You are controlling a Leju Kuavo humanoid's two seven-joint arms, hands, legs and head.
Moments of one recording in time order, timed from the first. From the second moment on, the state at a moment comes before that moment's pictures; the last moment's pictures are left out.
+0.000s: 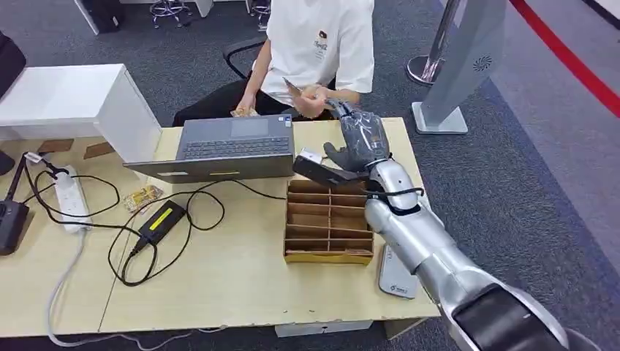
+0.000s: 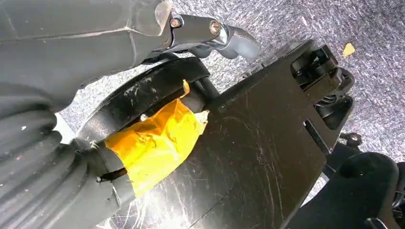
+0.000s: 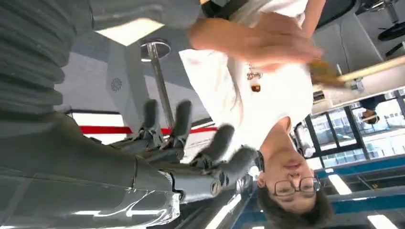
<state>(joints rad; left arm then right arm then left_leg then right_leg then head) -0.14 -0.25 1.05 -0.20 -1.49 -0.09 -0.05 -0.78 0.08 0.58 -0.85 0.91 -0.36 -0.05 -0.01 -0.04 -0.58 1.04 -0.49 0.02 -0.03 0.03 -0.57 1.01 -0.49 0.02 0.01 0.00</state>
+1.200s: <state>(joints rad) -0.11 -0.25 1.10 -0.20 -1.36 -0.05 -0.09 0.22 -0.31 0.37 -1.92 1.02 -0.50 -0.15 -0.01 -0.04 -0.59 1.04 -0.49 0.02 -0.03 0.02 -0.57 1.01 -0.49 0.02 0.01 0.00</state>
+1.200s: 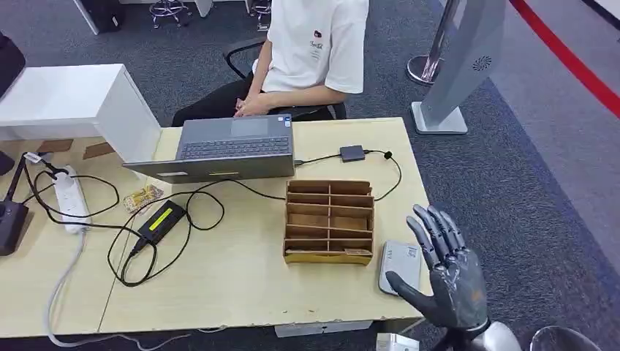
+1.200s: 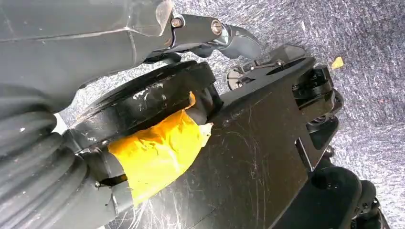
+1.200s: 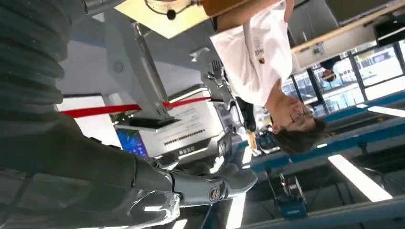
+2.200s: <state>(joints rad) -0.12 -0.25 1.10 -0.20 -1.40 -0.06 -0.08 0.04 -0.15 0.47 -1.53 1.03 -0.46 -0.14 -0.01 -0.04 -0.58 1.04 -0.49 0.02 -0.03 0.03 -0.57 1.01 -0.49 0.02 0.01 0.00</state>
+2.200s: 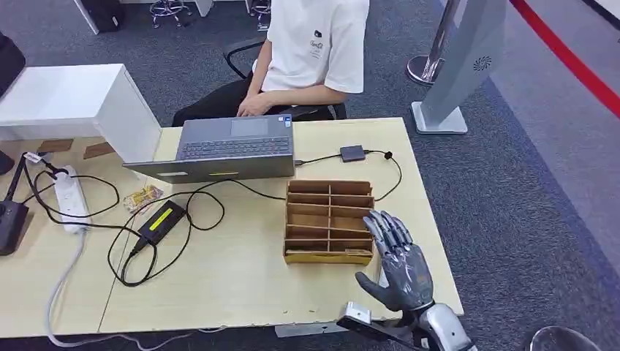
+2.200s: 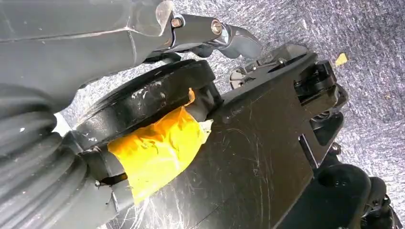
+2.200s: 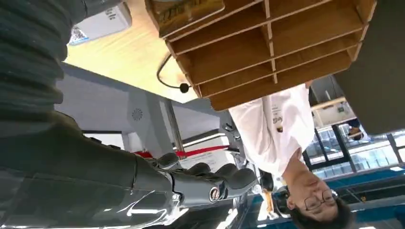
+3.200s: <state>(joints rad) -0.13 -0.25 1.10 -0.20 -1.43 -0.07 -0.06 -0.02 -0.08 0.51 -1.20 1.17 -0.55 -0.06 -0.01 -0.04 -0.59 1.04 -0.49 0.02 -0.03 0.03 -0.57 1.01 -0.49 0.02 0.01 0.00</state>
